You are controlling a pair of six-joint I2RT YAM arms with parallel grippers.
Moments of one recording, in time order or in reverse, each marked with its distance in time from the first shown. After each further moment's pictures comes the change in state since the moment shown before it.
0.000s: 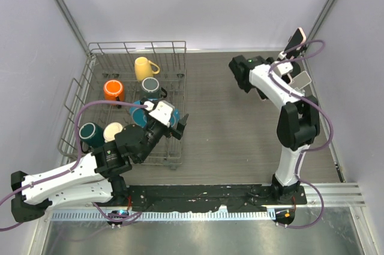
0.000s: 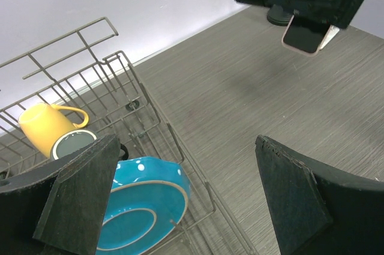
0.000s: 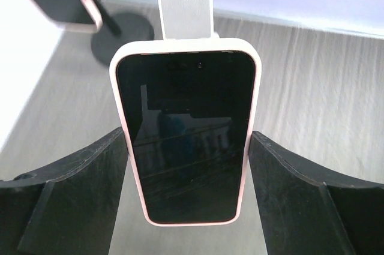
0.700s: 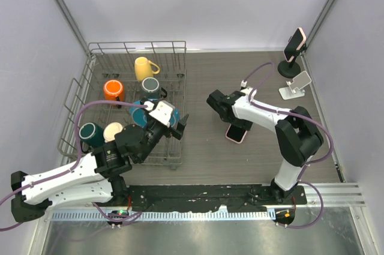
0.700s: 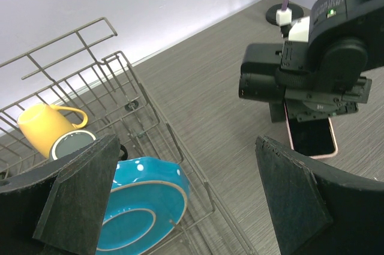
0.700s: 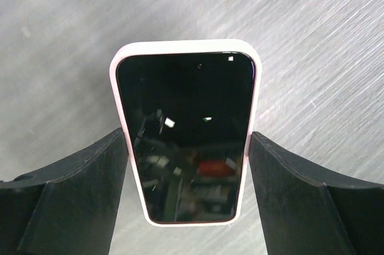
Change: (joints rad) left arm 0.000 0.000 0.000 0.000 0.003 -0.001; right arm 0.271 -0.114 -0.422 0.319 -0.478 -0.523
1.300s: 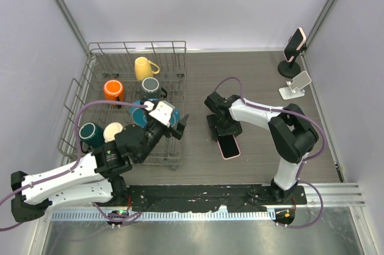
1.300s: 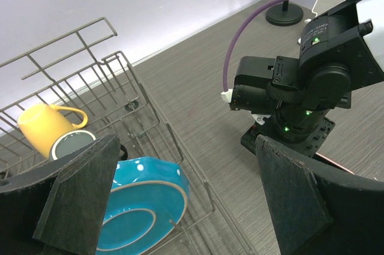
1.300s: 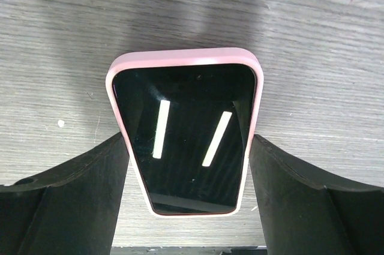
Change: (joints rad) left arm 0.000 0.000 0.000 0.000 0.000 0.000; right arm -0.001 0.059 -0.027 0.180 -0.581 -0.780
